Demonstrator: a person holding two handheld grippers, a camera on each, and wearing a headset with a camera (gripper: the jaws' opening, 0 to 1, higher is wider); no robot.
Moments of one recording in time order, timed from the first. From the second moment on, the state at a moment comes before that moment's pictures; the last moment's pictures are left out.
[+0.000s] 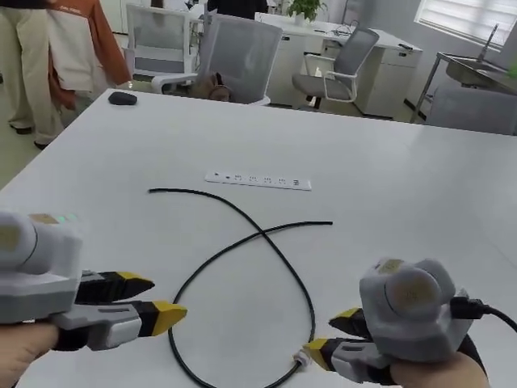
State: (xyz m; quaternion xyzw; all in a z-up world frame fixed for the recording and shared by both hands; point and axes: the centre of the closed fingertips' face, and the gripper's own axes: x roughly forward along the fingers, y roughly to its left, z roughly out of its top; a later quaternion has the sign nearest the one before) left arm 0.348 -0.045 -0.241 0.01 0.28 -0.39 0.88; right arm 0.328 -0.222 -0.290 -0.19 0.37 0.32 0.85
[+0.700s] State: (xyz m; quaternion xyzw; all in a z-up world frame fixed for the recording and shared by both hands) left arm 0.356 -0.177 -0.294 0.06 0.33 -0.51 0.79; right arm 0.299 -0.246 -0.320 -0.15 0.41 0.26 0.86
